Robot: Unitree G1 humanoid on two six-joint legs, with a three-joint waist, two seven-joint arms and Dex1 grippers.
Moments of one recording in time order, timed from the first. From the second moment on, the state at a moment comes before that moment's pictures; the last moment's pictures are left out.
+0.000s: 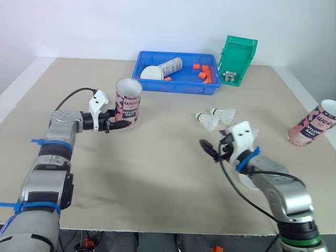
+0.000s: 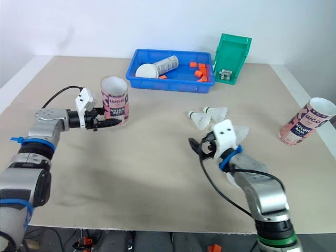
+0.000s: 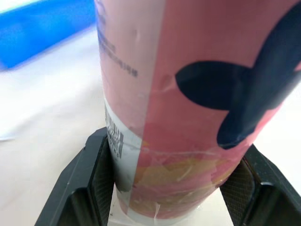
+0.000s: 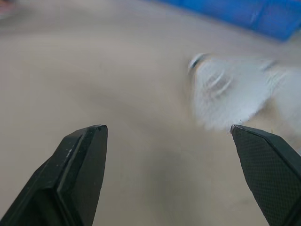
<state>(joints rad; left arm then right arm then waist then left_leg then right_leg) -0.94 0.60 -0.02 0.90 -0.09 0.01 -1.34 -0.23 -0.48 -0.01 -0.35 0.33 0.69 0.32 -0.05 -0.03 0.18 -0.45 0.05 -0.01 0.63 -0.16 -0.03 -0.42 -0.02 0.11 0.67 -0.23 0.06</state>
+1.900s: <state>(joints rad) -0.79 0.84 -0.26 0.46 -0.07 0.16 -1.61 -1.03 -0.45 0.49 -0.03 0.07 0.20 1.14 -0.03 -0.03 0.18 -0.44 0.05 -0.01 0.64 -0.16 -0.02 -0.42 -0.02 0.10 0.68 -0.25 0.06</state>
